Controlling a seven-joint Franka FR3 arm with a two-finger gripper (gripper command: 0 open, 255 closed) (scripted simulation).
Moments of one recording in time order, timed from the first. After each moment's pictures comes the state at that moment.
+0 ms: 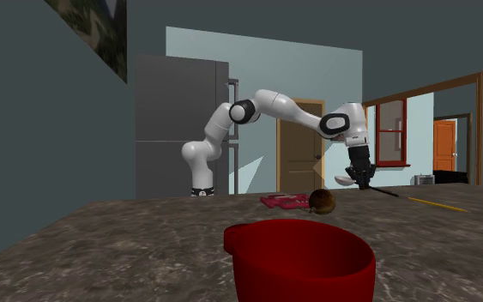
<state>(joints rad) 0.84 0.70 0.25 -1.30 -0.22 2.11 1.05</state>
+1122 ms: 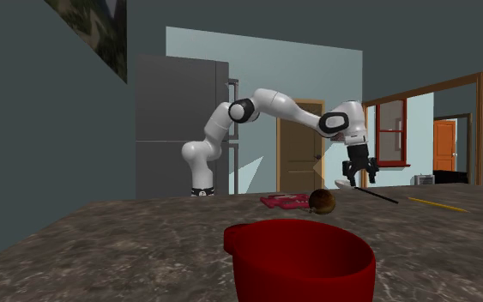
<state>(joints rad) 0.84 0.68 0.25 -1.31 -0.22 2.11 1.05</state>
